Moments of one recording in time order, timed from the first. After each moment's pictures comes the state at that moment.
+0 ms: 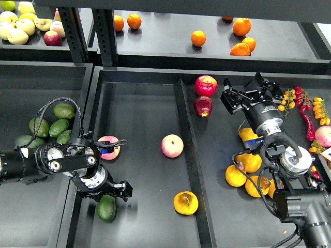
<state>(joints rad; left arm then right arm) -0.94 0.14 0.24 -0.82 0.66 -0.49 0.49 0.33 0.01 1.47 1.13 0.22 0.07 -0.18</state>
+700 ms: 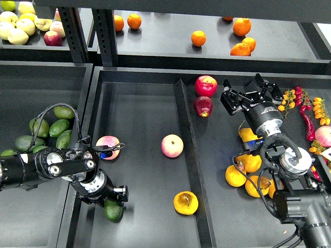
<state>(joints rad) -0.92 0.13 0.20 -0.81 0.66 -0.49 0.49 0.33 0.01 1.47 1.13 0.22 0.07 -0.18</state>
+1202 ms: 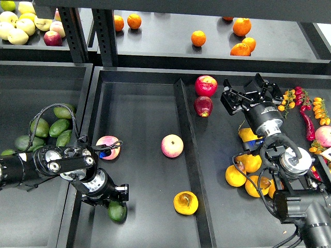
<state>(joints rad) -0.94 0.14 0.19 -0.81 0.54 -0.49 0.49 0.32 0.01 1.47 1.13 0.22 0.07 -0.18</state>
